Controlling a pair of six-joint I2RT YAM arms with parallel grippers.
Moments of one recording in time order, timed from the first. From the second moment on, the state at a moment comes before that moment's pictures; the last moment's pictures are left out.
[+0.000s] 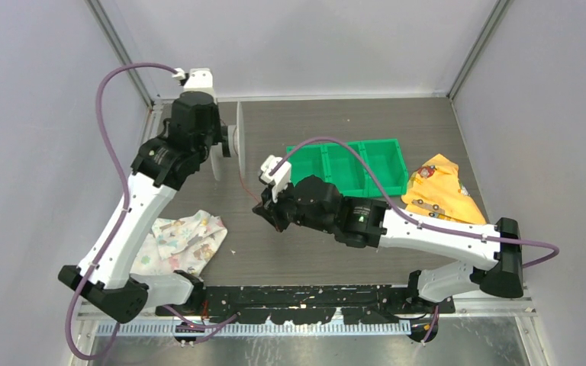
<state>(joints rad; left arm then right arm) -0.48 1.23 1.60 -0.78 -0.52 -0.24 1.25 1.34 1.20 -0.18 0.14 0.22</state>
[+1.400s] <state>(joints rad) -0.56 1.20 1.76 -0.97 0.22 0.04 0.82 1.33 1.21 -0.20 0.19 0.13</state>
